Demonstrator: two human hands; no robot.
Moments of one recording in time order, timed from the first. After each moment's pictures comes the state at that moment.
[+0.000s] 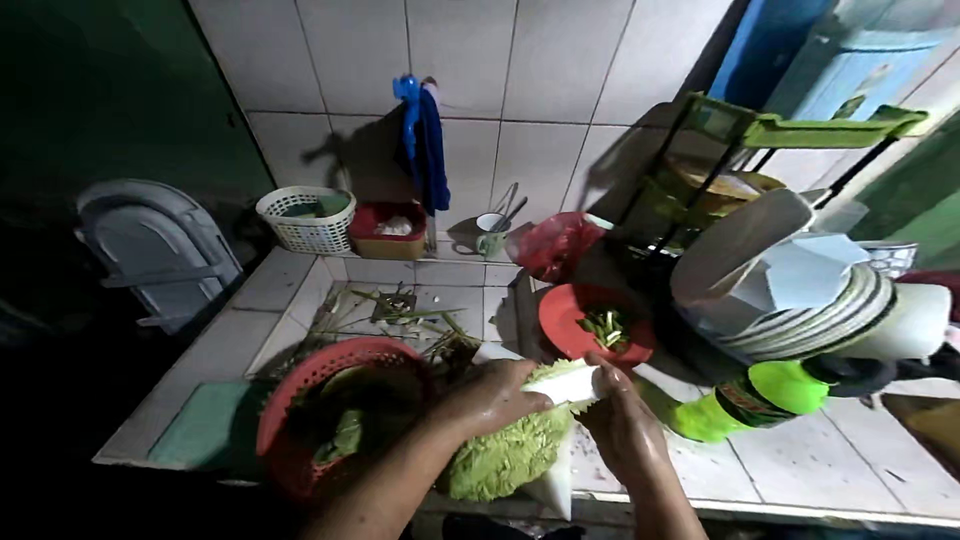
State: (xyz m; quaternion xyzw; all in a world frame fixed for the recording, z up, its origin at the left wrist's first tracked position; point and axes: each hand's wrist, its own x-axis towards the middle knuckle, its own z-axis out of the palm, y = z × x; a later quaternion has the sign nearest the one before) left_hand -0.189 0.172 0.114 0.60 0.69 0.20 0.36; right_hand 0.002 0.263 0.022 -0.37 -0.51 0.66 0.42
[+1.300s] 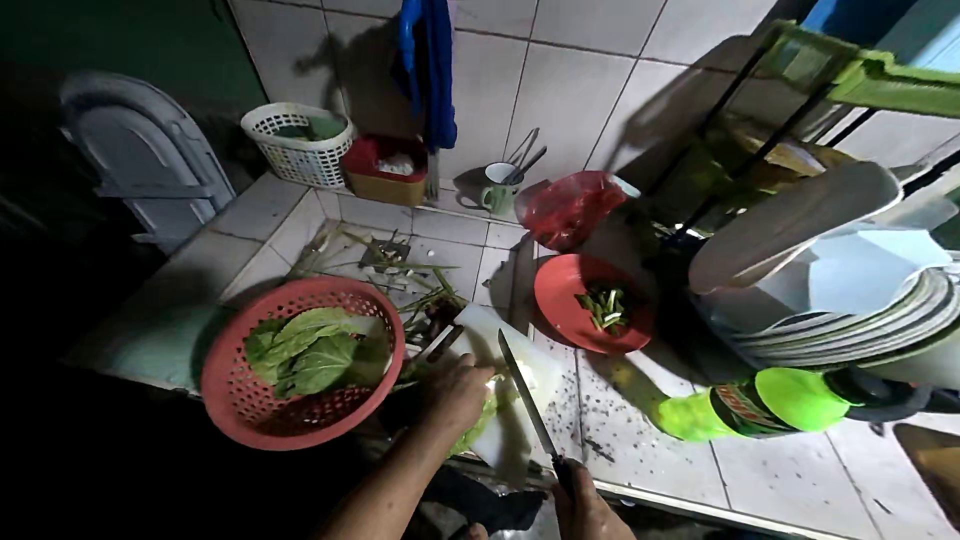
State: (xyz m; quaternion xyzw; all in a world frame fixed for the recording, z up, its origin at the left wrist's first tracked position) left_hand -0.149 0.190 -0.020 0.49 0.83 0.07 0.26; right_hand 0.076 0.193 0.014 -0.52 -0.79 0.31 -0.10
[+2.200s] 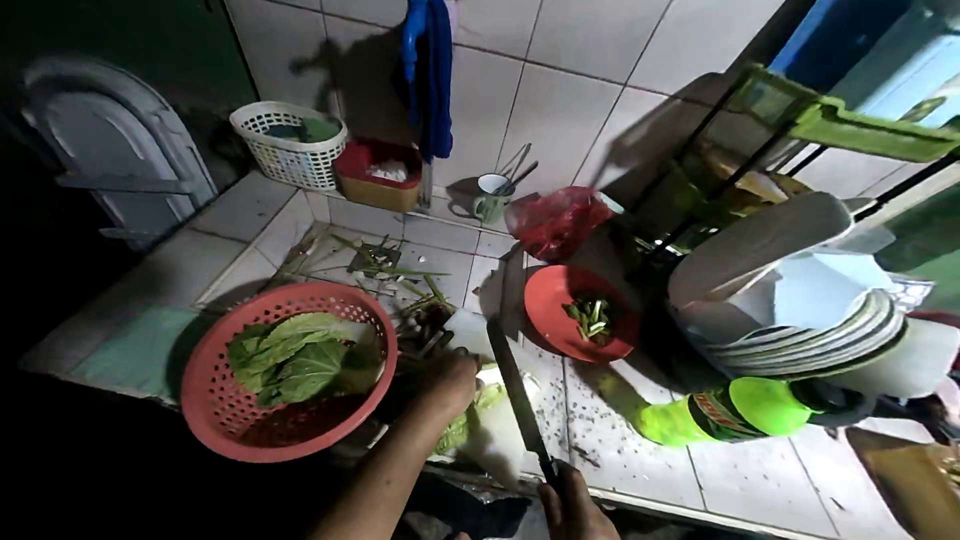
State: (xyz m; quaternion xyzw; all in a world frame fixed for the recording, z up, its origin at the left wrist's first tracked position) left_hand -0.167 0.211 -0.014 0.49 0.82 0.10 0.28; right_hand 0.074 0.182 0.022 -0.48 -0.81 0.33 0.05
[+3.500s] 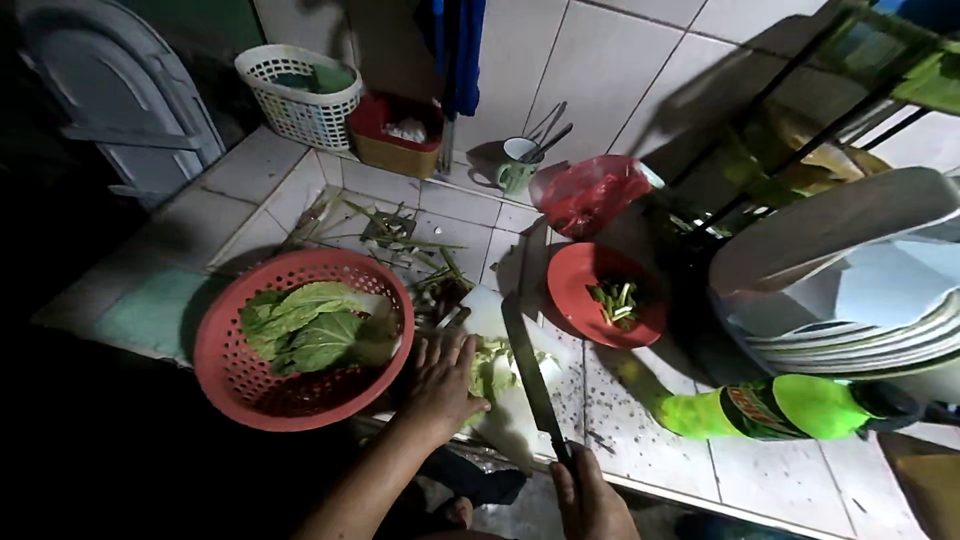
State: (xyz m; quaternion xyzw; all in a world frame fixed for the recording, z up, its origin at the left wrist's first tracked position) left_hand -0.159 0.149 -0.019 0.50 0.83 0.12 0.20; right_hand 0.070 0.189 0.010 -0.47 -0.83 0.31 0.04
